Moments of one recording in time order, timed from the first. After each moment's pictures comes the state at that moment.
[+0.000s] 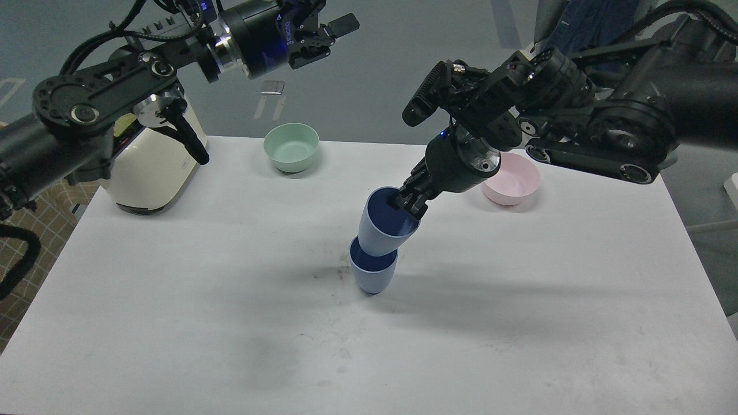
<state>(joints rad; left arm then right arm) -1.22 0.47 -0.34 -0.90 0.60 -0.45 -0.47 1.82 -0.16 -0.58 1.10 -1.27 0.43 0.49</state>
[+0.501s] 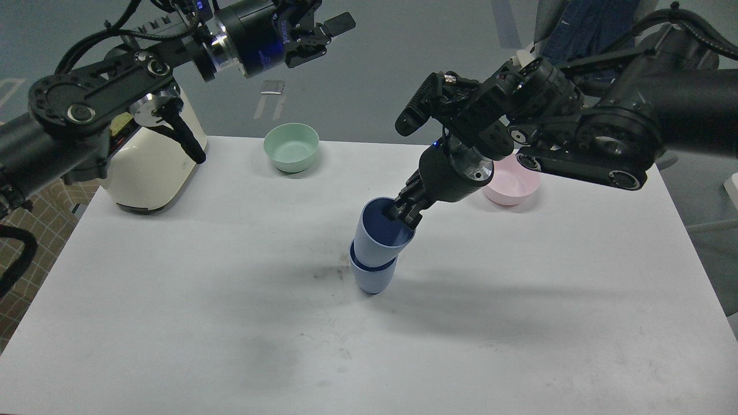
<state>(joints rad) -1.22 0.48 -0.34 -0.90 0.60 -0.45 -0.48 1.81 -0.13 -0.60 1.10 -1.23 0.43 0.49</state>
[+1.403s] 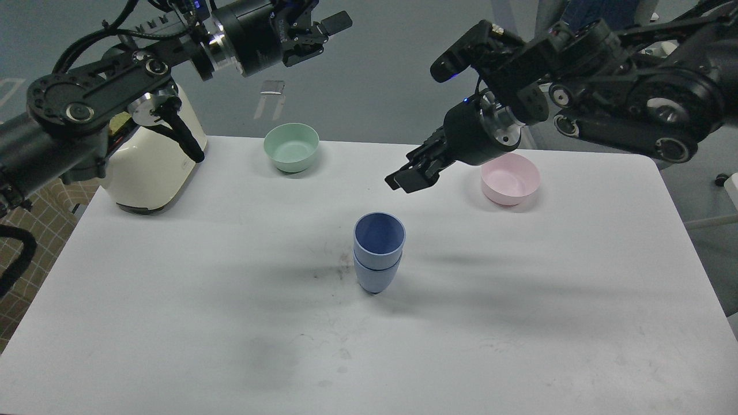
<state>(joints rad) -1.22 0.48 -0.34 -0.88 0.60 -0.44 -0.47 1.84 -0.34 -0.52 1.10 -1.13 0.42 0.49</state>
